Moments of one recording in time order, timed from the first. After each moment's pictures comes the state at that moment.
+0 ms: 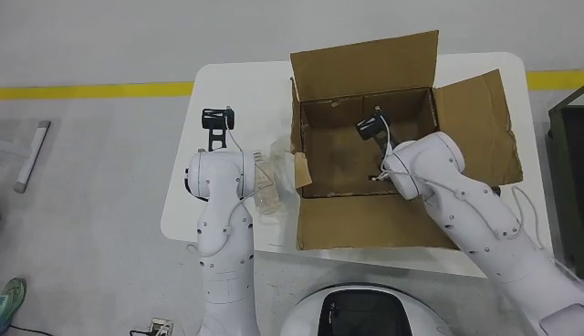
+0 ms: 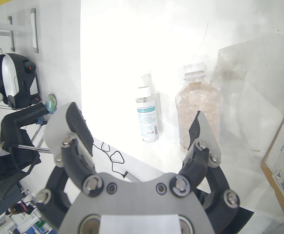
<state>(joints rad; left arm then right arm) 0.82 -1.73 -1.50 -1.60 2.06 -0.07 -1.42 -0.74 -1.27 0.99 -1.64 -1.38 0.21 1.54</state>
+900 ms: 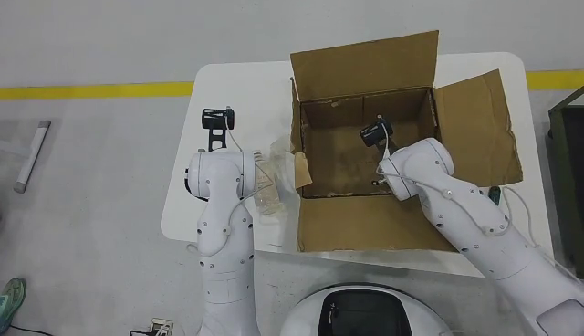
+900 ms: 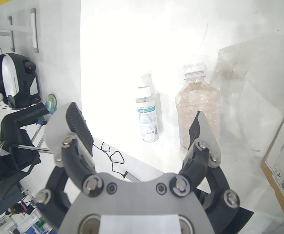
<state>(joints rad) 0.82 -1.73 -1.50 -1.60 2.06 -0.07 -1.42 -0.73 -1.27 0.94 -1.55 -1.41 0.25 1.54</state>
